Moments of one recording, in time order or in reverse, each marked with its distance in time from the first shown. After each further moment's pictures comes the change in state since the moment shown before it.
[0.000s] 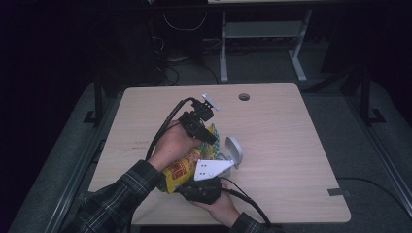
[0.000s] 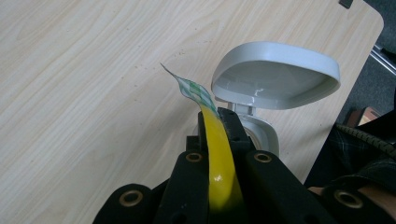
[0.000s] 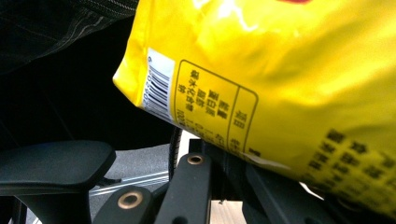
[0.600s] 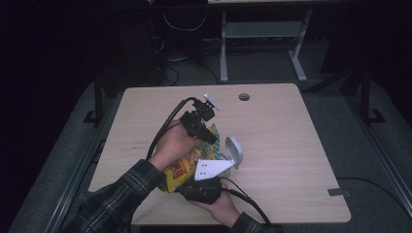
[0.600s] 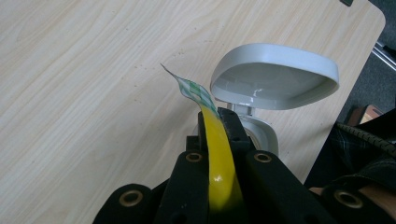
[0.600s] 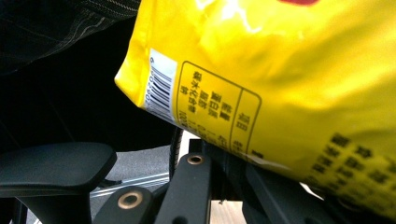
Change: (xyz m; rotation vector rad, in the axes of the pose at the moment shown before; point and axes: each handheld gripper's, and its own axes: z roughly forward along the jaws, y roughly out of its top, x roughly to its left) left arm -0.002 0.002 0.001 0.007 0.005 0.005; right arm 0.001 0.001 -0.001 -0.007 0.003 0.004
